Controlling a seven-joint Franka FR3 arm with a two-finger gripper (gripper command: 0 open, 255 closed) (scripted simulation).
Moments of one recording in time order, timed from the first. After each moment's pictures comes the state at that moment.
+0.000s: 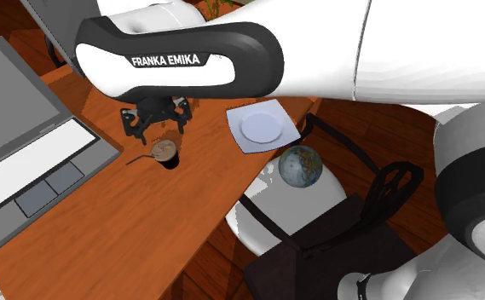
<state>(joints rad) 0.19 0.26 0.29 -1.60 0.06 1.90 0.46</state>
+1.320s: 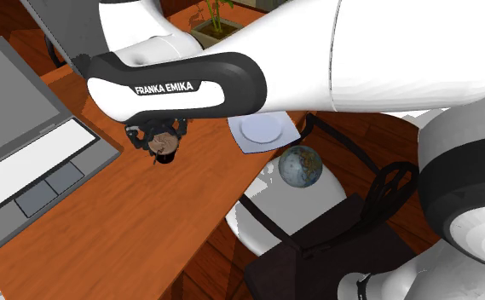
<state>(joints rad) 0.20 0.30 0.29 -1.65 0.05 1.99 0.47</state>
